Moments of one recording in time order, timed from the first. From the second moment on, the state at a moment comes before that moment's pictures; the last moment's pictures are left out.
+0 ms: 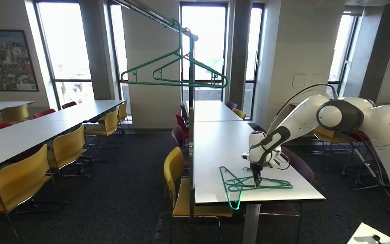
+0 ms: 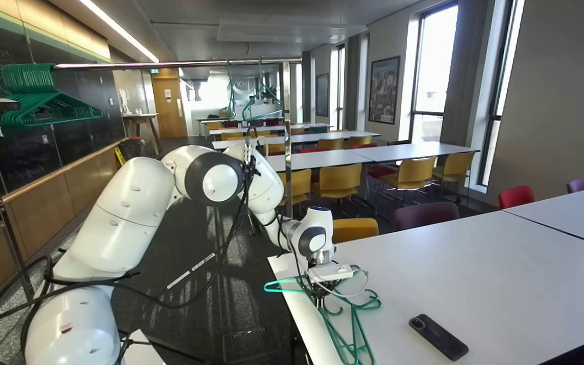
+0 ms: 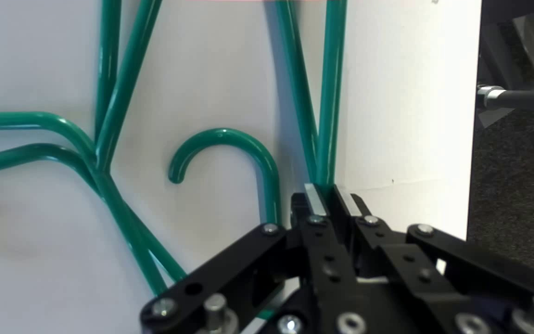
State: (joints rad) arm -0.15 0.63 0.01 -1.88 -0.13 2.45 -0.99
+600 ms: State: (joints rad) arm -0.06 0.56 -0.08 -1.98 -0.38 2.64 -0.76
